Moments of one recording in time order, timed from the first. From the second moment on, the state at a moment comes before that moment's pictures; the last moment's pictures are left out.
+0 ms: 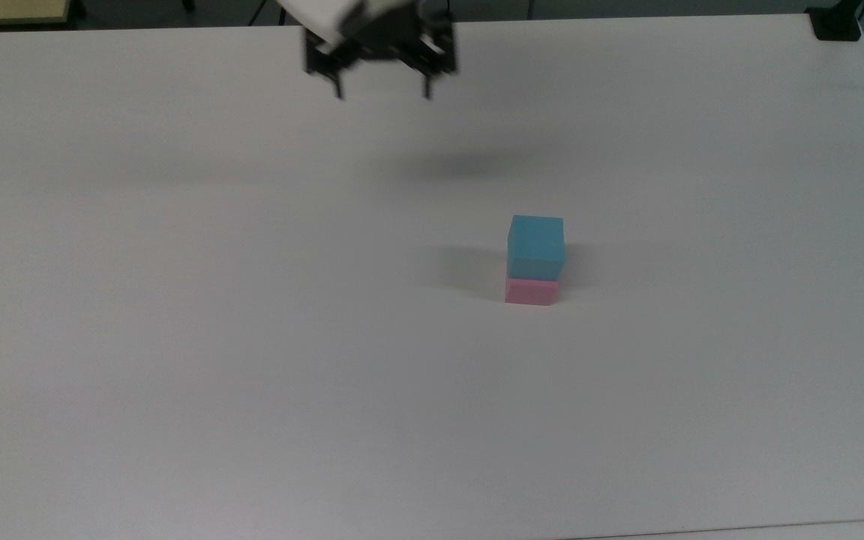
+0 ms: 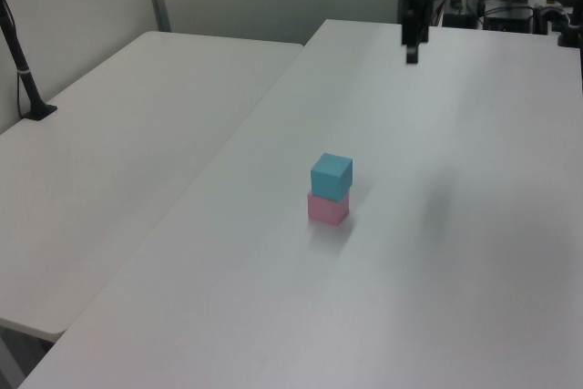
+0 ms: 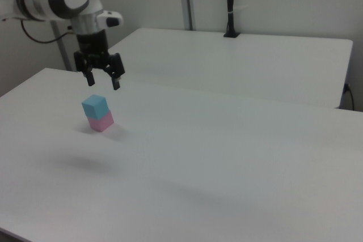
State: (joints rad) arm 0.31 0.14 -0.20 -1.58 -0.01 1.67 0.06
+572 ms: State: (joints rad) arm 0.48 0.34 -0.20 -1.56 -0.01 1.99 0.27
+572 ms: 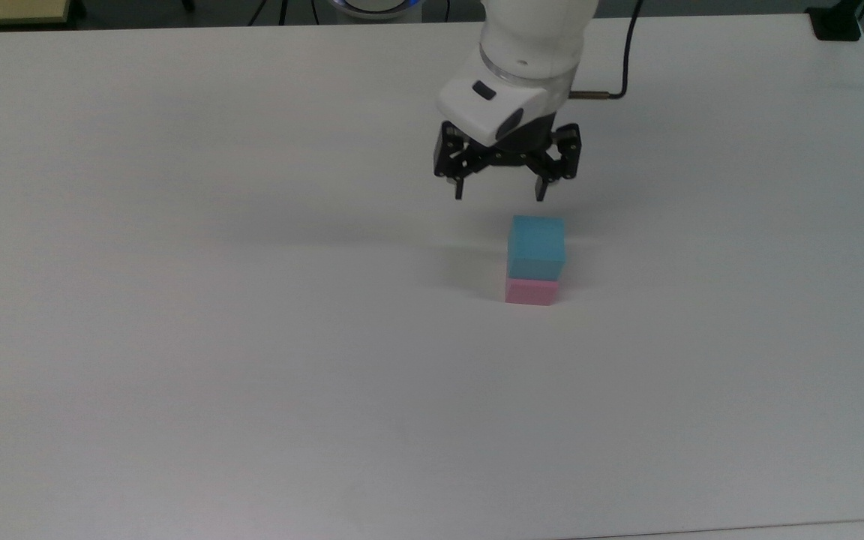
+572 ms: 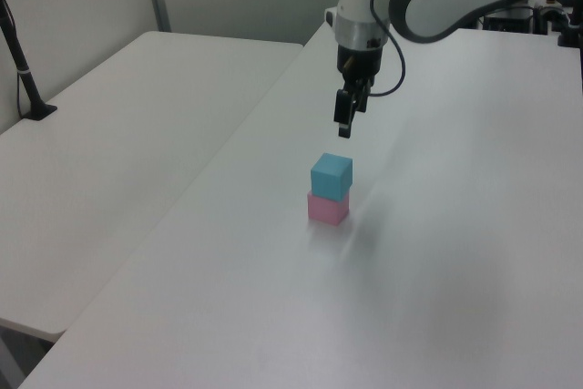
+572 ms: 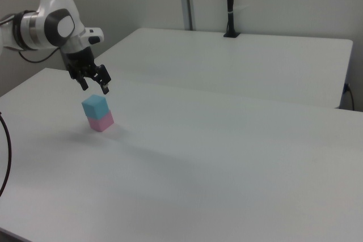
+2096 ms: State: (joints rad) arm 0.54 0.48 -0.21 -1.54 -0.01 2.17 0.37
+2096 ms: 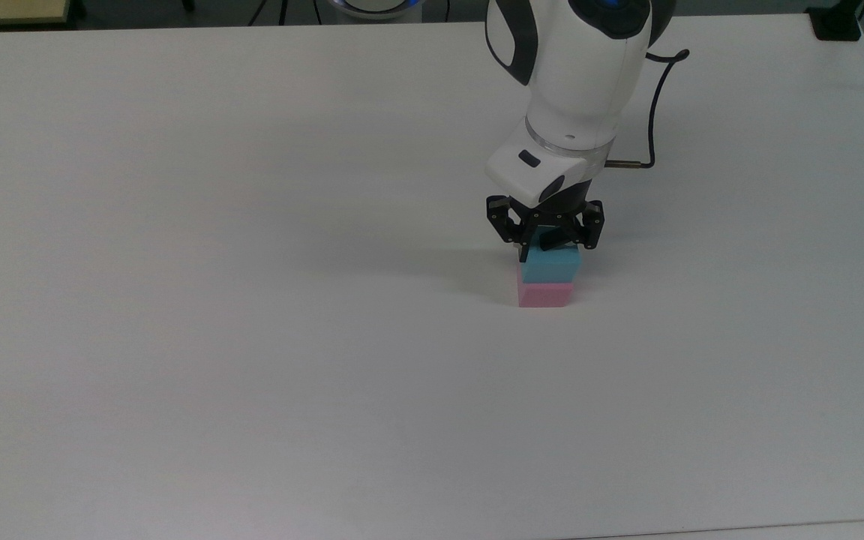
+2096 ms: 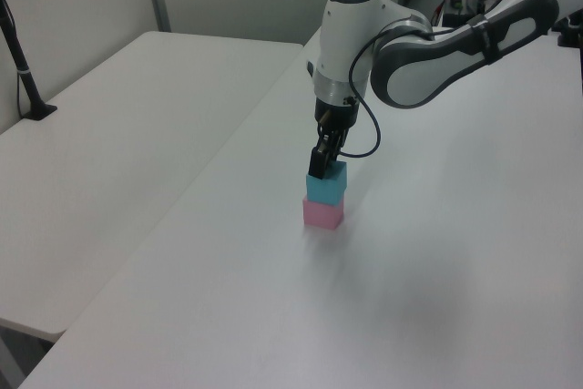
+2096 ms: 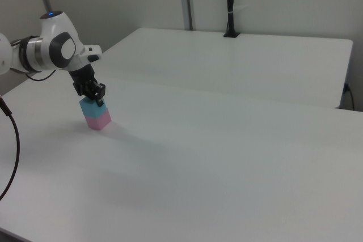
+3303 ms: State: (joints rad) arm 0.53 0.45 -0.22 -1.53 0.01 2.13 0.37
